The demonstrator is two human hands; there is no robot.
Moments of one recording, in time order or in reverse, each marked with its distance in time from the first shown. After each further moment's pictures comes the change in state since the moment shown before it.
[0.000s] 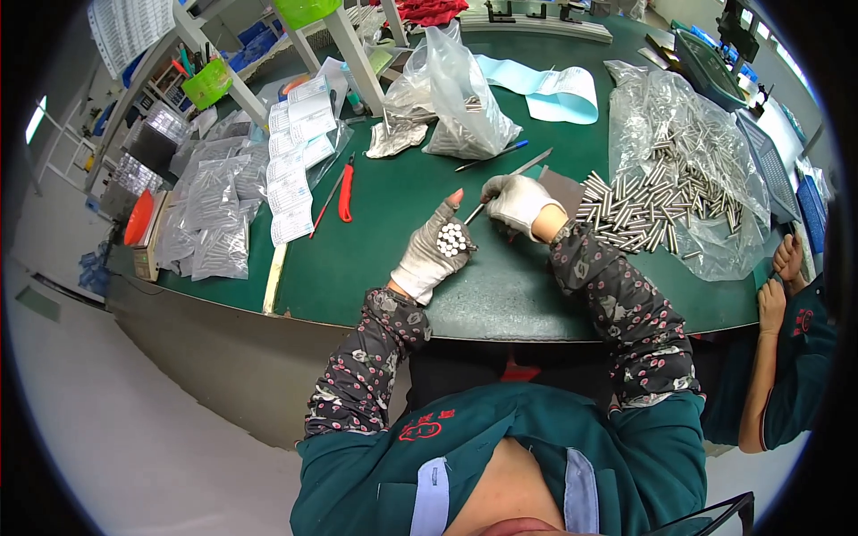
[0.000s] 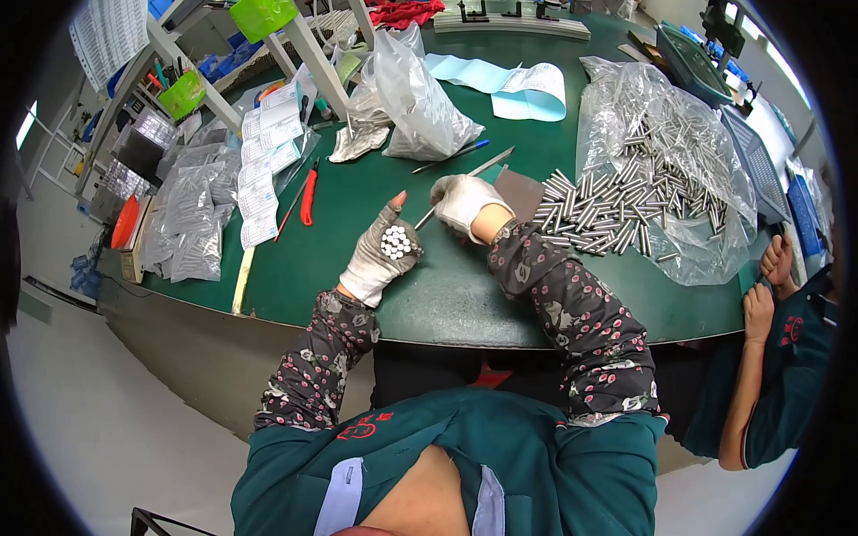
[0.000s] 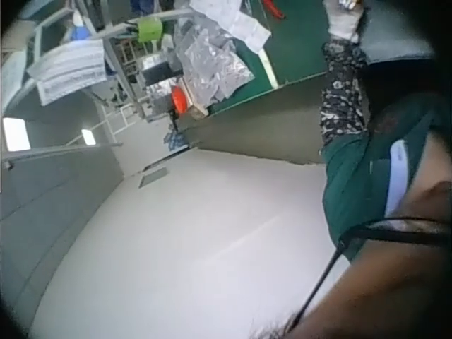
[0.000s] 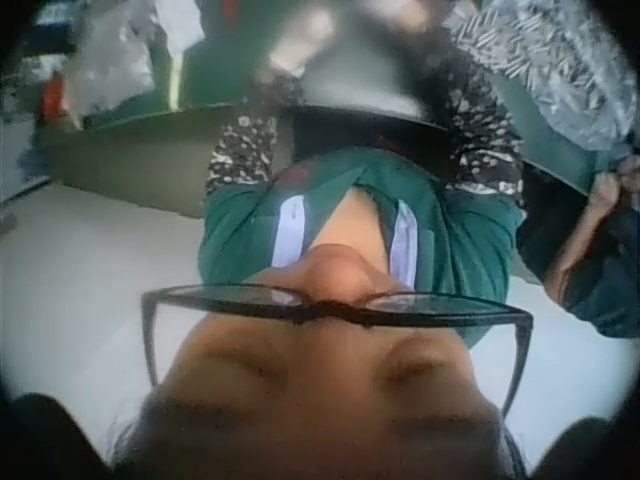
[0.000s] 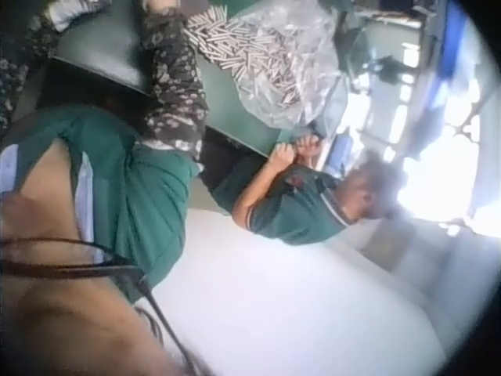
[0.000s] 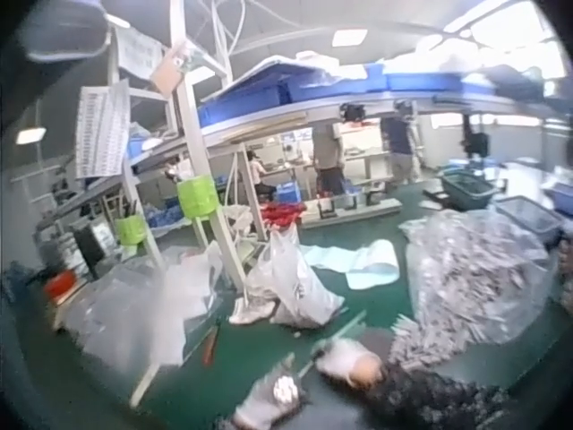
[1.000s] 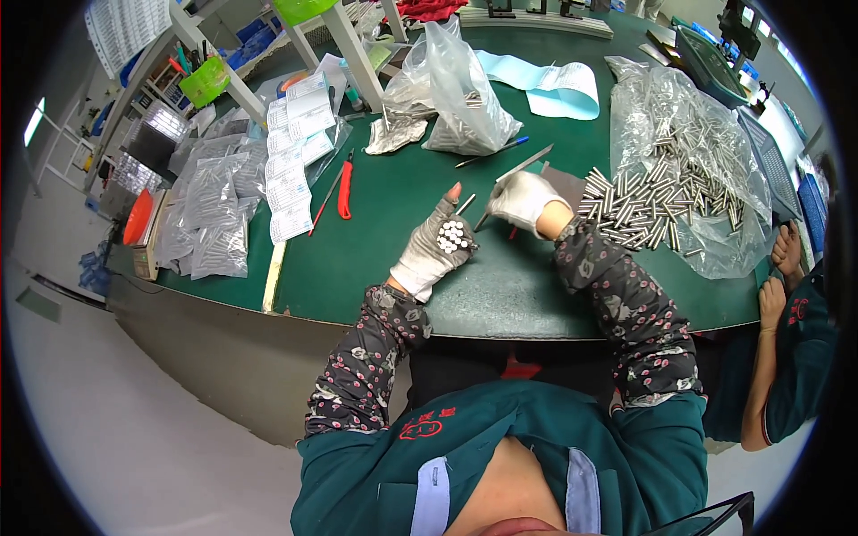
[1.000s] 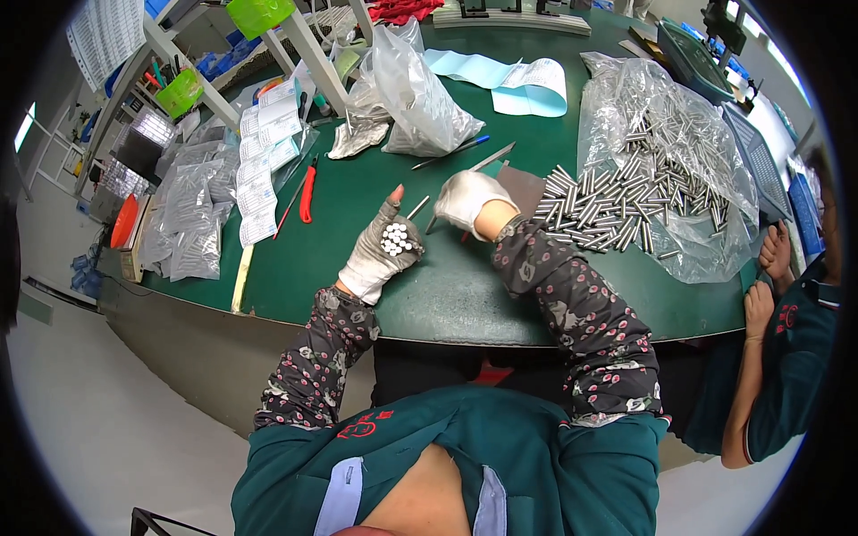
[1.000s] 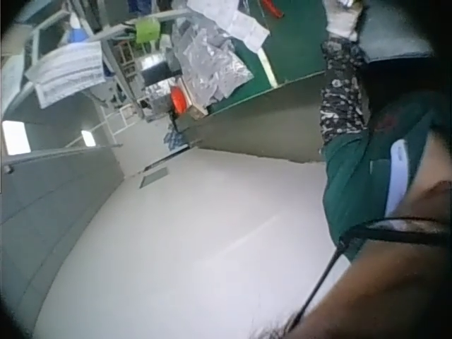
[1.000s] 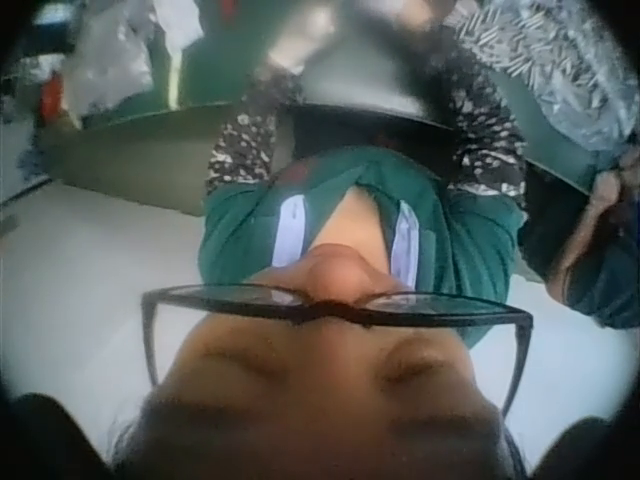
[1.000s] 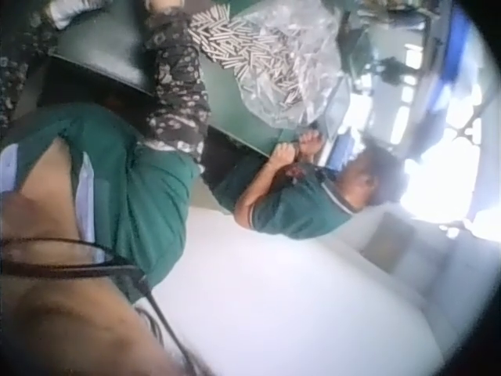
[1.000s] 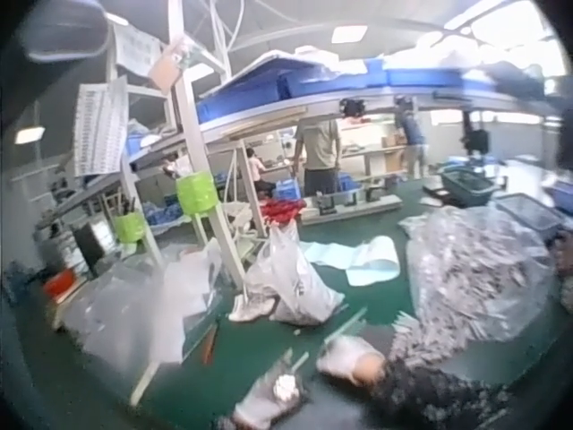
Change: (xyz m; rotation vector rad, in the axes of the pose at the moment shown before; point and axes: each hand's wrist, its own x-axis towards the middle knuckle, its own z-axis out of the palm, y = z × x) left_hand 0.000 -0.005 0.000 -0.170 -0.047 -0.054; right_hand 0.001 0.002 -0.003 -0.346 0.035 -0.127
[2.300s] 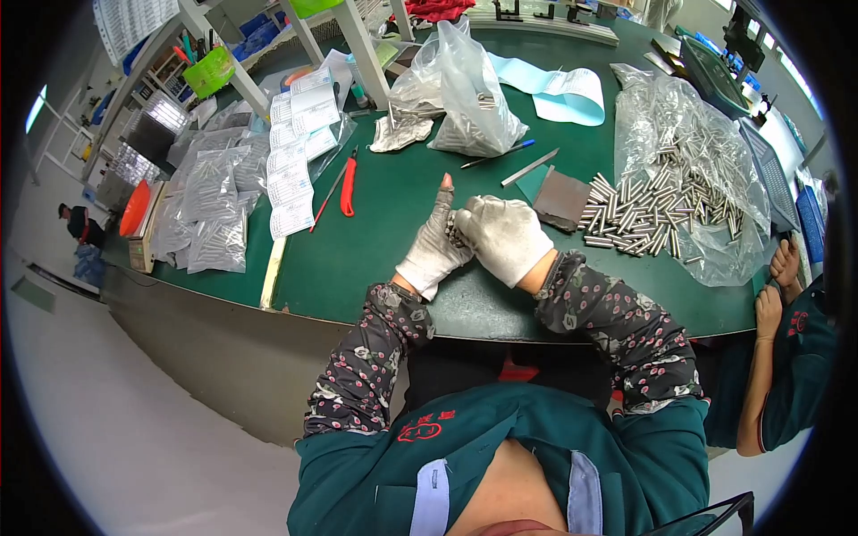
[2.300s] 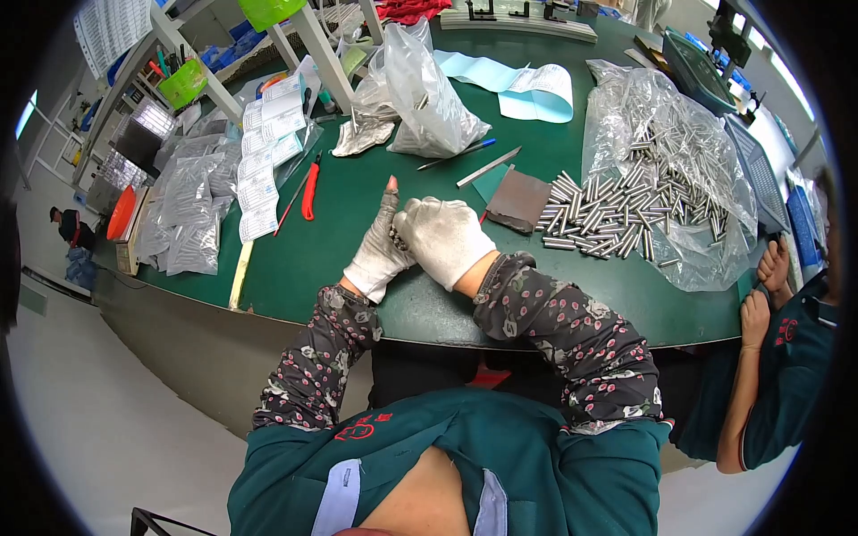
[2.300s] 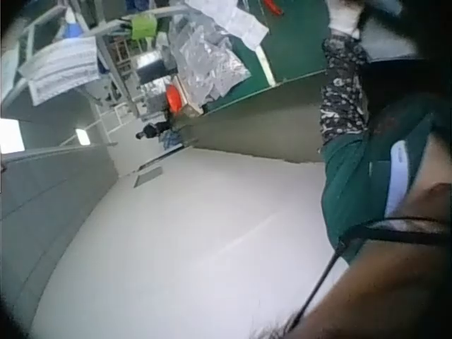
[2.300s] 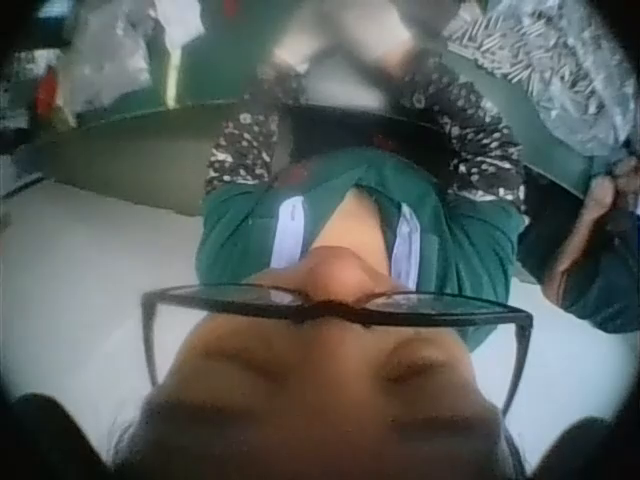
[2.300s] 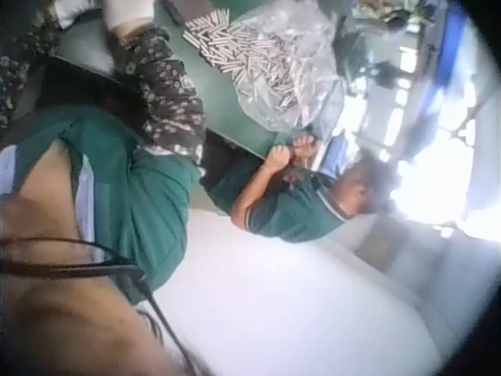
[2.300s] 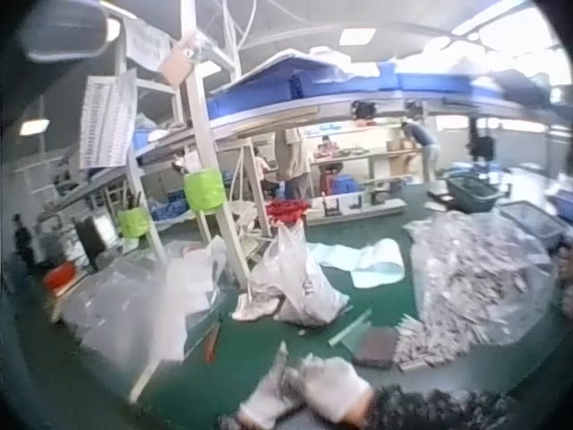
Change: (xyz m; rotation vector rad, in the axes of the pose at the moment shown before) left_hand 0.021 -0.004 0.012 -0.444 0.144 -0.289; right_hand -0.046 -0.044 0.024 -0.480 0.413 -0.535
